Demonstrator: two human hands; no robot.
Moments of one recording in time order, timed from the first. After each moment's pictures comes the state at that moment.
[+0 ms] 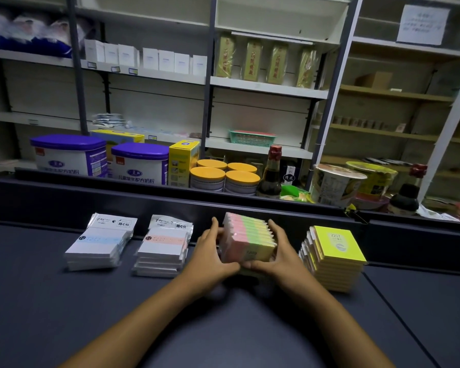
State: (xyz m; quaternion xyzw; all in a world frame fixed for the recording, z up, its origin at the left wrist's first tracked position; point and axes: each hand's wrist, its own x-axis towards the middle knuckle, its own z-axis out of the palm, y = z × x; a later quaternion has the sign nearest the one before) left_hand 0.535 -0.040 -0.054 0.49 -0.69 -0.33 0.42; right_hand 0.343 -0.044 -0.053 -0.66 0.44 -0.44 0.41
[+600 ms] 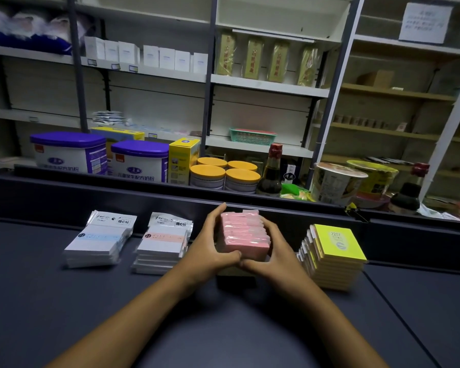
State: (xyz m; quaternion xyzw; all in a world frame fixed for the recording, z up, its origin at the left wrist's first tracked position) left_hand 0.541 -0.036 -0.043 0.40 -0.67 -0.42 0.47; right_hand 0.357 -0.026 -0.039 -0.70 0.46 -0.45 0.32
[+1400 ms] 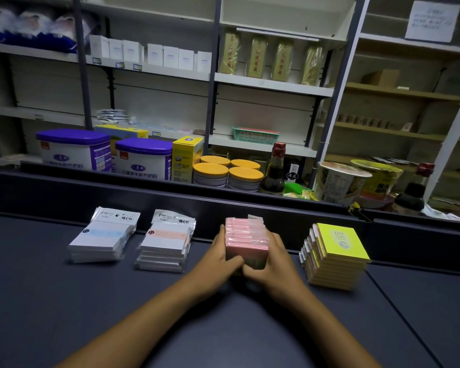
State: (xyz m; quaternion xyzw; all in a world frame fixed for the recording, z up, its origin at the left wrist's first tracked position) left_hand 0.525 -0.032 -0.056 0.45 -0.68 -0.41 0.42; right_hand 0.368 -0.025 -0.052 -0.73 0.50 -0.42 0.20
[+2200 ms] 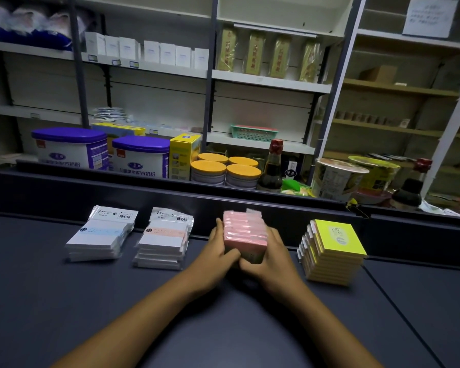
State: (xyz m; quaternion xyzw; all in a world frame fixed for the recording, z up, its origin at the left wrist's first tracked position) left_hand 0.523 -0.041 -0.060 0.48 -0.70 -0.37 0.37; right_hand 0.369 -0.028 -0.053 -0.75 0.47 -0.45 0.16
